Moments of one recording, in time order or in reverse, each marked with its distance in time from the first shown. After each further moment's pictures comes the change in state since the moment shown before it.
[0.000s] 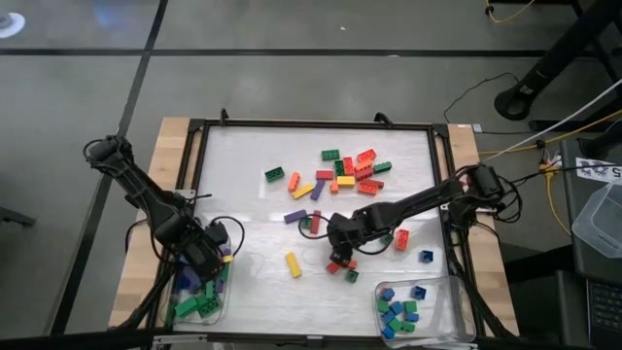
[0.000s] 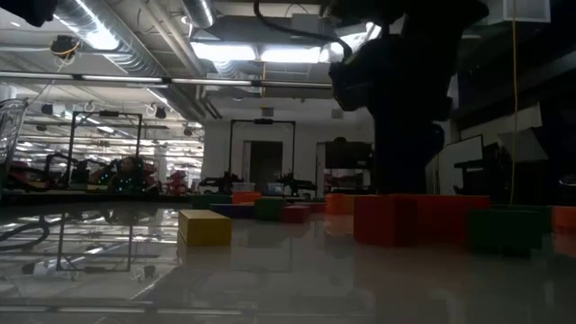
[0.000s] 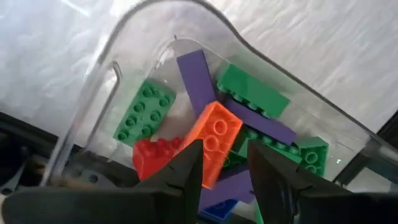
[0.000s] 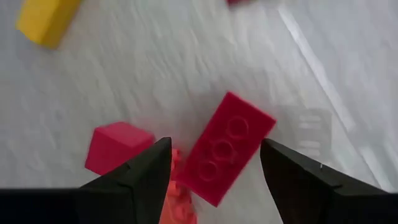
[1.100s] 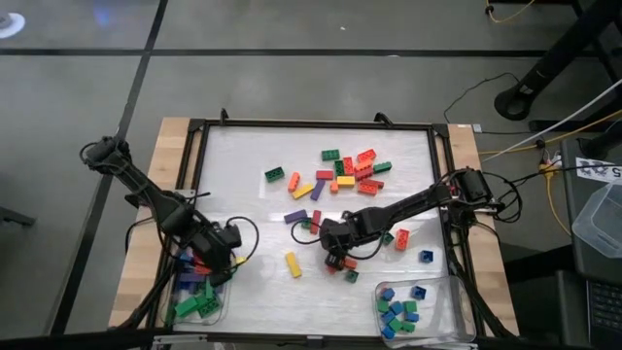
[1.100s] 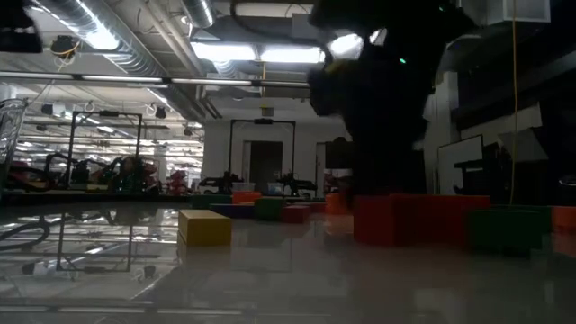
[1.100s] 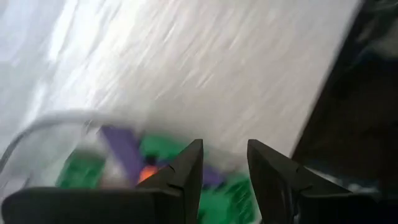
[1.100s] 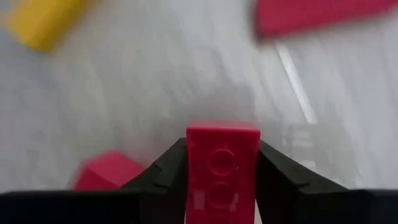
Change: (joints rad) left arm 0.108 -0.016 0.001 0.275 -0.010 0.193; right arm 0.000 0.097 0.053 0.077 0.054 -0.170
